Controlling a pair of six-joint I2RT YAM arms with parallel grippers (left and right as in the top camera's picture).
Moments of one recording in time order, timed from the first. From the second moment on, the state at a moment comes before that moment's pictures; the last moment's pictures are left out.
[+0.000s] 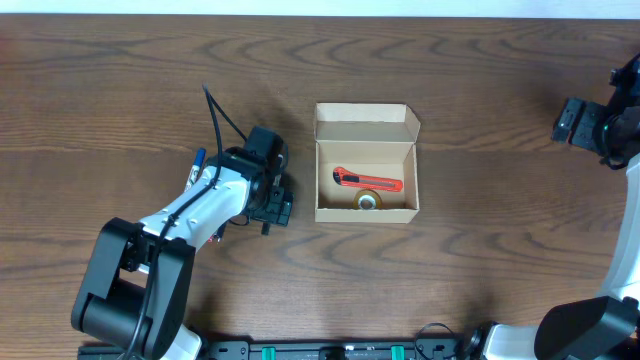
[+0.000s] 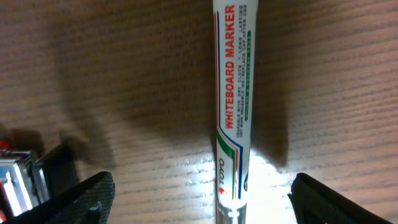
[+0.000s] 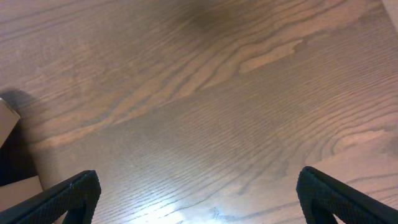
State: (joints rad) left arm -0.39 1.72 0.96 -0.67 0.01 -0.15; right arm -0.43 1.55 1.55 -1.04 -0.01 -0.03
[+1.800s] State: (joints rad) left arm -0.47 1.52 1.19 -0.92 0.06 0.11; right arm -0.78 1.53 1.55 -1.08 -0.08 0.19
